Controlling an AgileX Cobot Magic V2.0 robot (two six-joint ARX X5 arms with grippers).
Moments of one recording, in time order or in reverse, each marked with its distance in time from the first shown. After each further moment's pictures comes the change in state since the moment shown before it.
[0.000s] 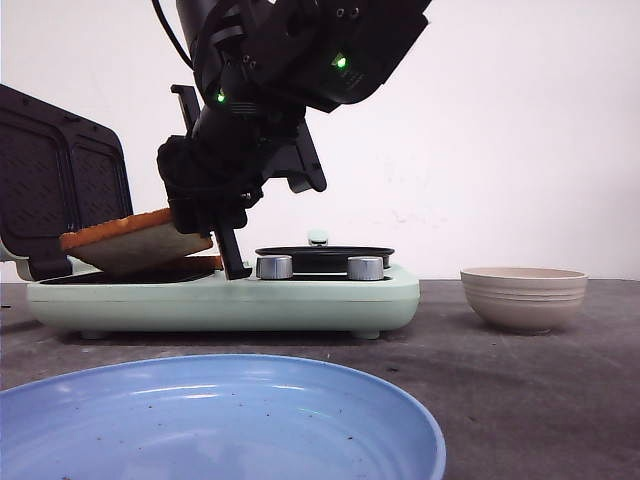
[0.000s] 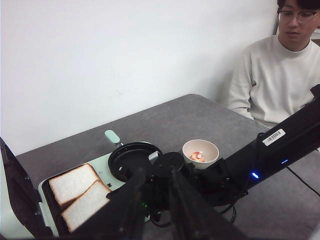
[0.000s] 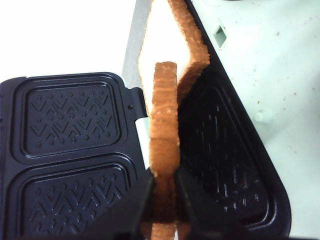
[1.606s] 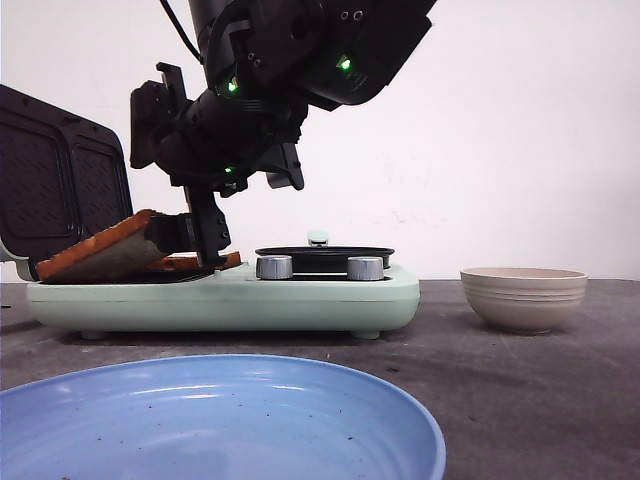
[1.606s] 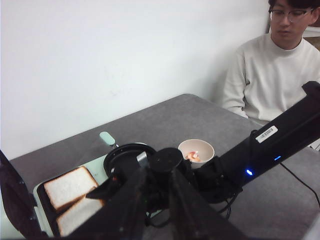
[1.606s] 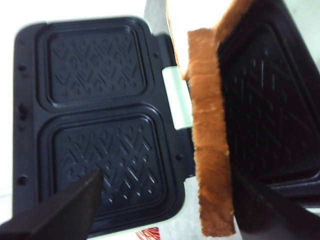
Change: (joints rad) left arm -0.025 0.000 0.000 0.009 0.000 0.007; right arm -0.013 0.000 0.000 0.081 -0.208 -0.008
